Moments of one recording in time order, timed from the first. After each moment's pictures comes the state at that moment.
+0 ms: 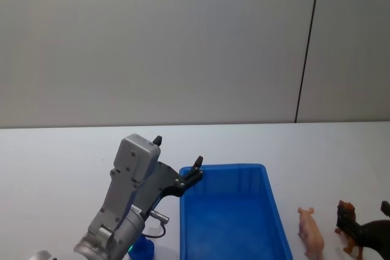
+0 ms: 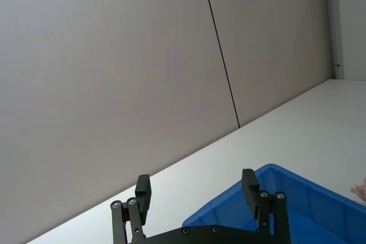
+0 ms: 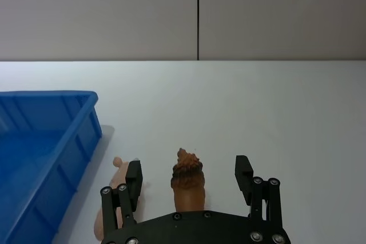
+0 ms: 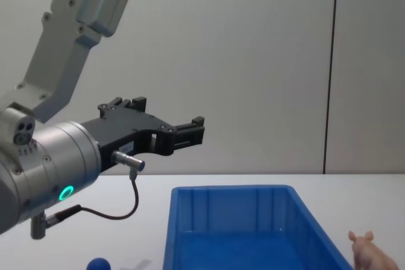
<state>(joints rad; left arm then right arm) -0.24 0.38 0.45 -1.63 -0.20 0.01 -0.01 -0.11 0.35 -0.16 -1.76 0.37 0.20 -0.10</state>
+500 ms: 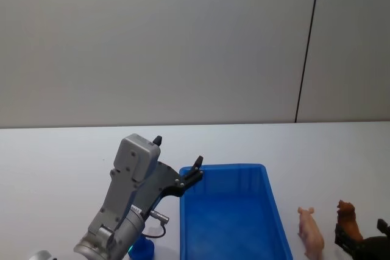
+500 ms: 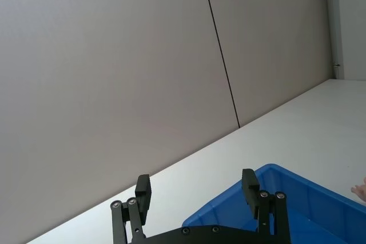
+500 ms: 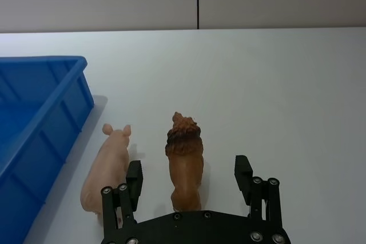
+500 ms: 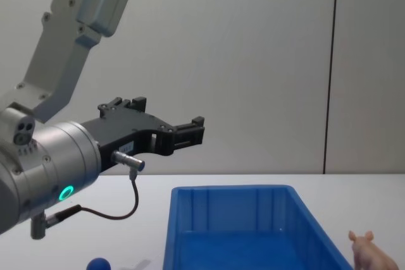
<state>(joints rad) -0.24 0.38 0.45 -1.63 -0.20 0.01 -0.01 -0.10 0.34 -0.16 -1.69 0.37 0.22 -0.07</state>
